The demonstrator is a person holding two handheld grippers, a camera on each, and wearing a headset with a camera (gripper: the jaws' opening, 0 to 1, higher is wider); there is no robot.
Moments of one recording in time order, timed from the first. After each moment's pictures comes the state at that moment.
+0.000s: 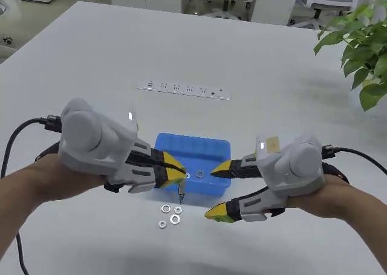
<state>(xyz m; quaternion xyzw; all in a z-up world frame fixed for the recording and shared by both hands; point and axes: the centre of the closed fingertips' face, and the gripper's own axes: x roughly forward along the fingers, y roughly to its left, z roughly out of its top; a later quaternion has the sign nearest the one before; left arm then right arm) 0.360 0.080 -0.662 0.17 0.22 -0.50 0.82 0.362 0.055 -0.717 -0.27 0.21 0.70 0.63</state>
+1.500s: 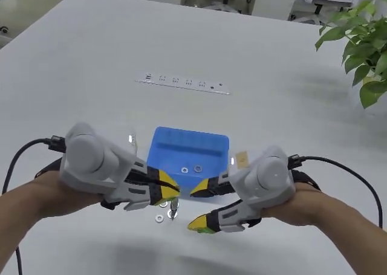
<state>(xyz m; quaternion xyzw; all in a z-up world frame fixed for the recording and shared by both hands) 0.343 0.076 -0.700 0.16 0.24 -0.51 0.81 0.332 0.070 -0.748 -0.28 0.23 0.73 0.58</state>
